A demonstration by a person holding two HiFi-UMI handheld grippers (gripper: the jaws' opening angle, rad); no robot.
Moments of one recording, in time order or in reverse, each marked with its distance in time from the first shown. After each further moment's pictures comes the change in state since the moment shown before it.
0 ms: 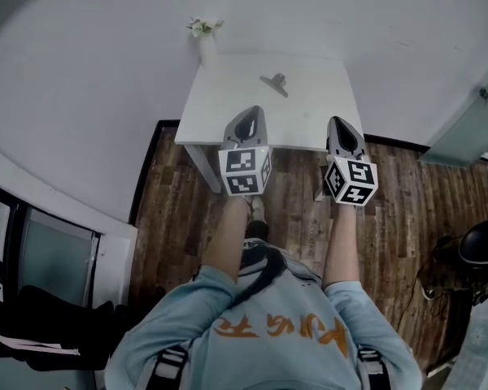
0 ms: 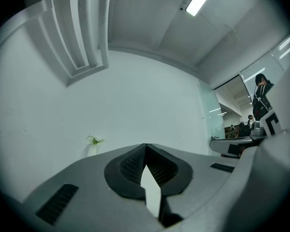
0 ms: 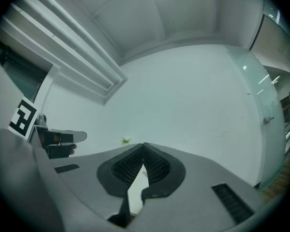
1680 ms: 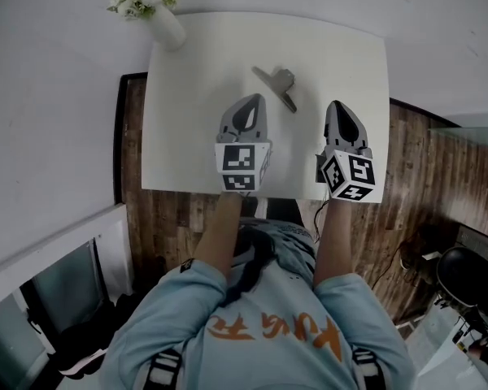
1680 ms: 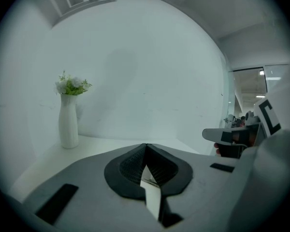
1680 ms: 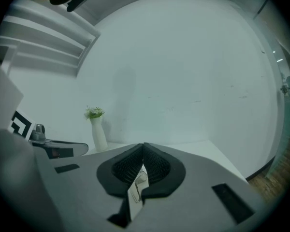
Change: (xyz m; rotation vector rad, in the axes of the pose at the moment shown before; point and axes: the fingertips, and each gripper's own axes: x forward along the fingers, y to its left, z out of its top) left arm 0.365 0.135 -0.201 -0.122 0.405 -0.048; right arm 0.378 -0.106 -0.184 0.127 0.350 -0.041
